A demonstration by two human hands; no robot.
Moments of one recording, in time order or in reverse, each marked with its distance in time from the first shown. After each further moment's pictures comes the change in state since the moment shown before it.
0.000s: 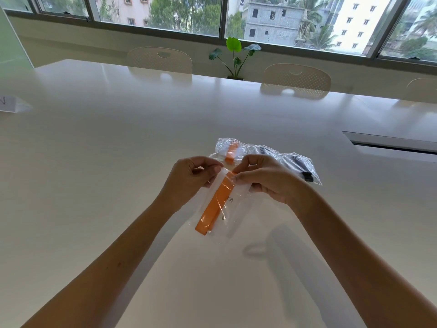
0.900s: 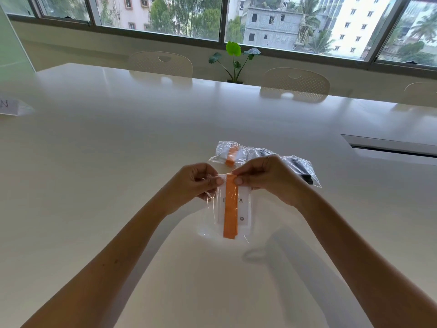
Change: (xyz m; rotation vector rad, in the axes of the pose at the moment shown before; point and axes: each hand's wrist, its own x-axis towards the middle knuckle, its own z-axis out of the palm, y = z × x) left_hand 0.002 -0.006 -0.010 -0.129 -0.273 -0.133; right_hand -0.003 0.005 -0.006 -0.154 0.050 -0.224
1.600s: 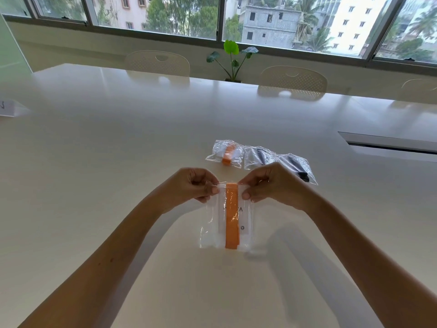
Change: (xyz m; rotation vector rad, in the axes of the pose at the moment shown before) left_hand 0.000 -0.002 -0.004 0.083 -0.130 -0.044; right_hand -0.017 0.013 -0.016 -0.132 -0.086 0.053
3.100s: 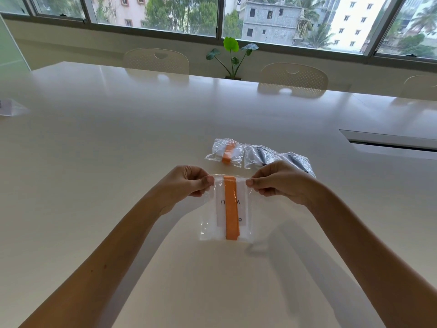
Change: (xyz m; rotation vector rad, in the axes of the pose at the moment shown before) left_hand -0.001 0.007 0.000 -0.043 0.147 -0.154; right_hand 0.009 0.001 -0.015 0.110 0.030 0.291
